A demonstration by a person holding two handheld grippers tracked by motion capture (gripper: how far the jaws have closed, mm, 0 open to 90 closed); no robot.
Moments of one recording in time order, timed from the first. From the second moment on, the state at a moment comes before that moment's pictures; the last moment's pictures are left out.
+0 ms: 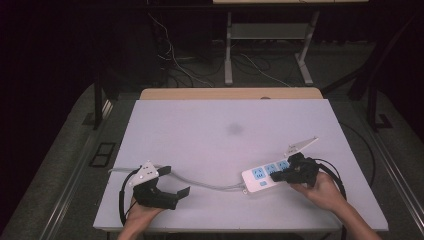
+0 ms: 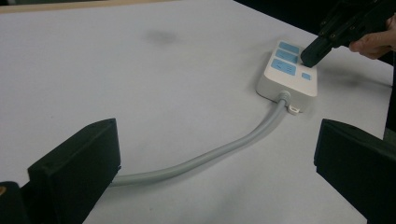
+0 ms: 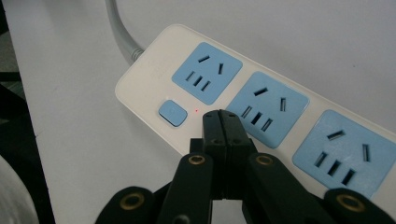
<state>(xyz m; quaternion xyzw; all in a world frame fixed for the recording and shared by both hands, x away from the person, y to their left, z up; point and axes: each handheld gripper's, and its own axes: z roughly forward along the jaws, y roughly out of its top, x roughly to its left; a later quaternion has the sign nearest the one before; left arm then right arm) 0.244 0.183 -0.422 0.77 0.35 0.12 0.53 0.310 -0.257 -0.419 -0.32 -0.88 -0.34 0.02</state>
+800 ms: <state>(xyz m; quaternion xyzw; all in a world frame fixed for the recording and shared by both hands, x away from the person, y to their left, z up) 0.244 0.185 -0.422 0.76 0.35 0.12 0.53 0.305 -0.256 -0.392 -0.31 -0.89 -0.35 0.02</state>
